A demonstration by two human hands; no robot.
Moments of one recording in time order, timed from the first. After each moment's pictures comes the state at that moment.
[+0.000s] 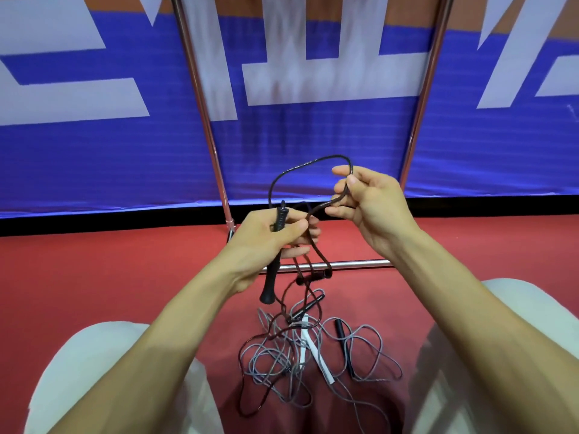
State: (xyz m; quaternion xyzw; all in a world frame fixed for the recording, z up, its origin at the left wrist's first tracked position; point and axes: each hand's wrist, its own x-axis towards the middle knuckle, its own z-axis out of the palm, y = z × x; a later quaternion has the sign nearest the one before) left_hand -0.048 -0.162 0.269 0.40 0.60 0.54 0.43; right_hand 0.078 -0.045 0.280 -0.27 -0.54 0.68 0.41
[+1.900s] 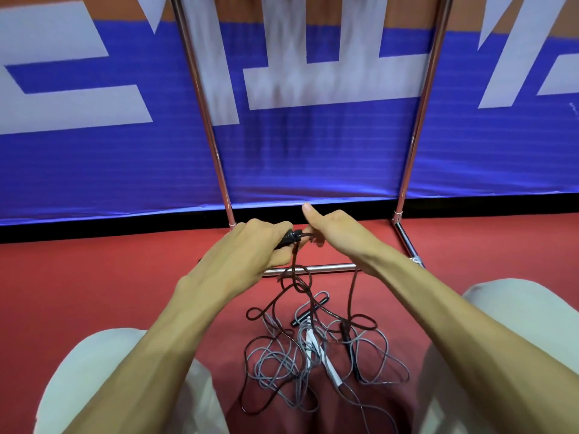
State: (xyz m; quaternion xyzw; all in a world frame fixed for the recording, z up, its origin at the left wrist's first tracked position) left_hand -0.069 -0.179 0.280 0.67 0.73 0.09 0.01; right_hand 0.059 -0.062 0.259 -0.34 -0.78 0.51 0.17
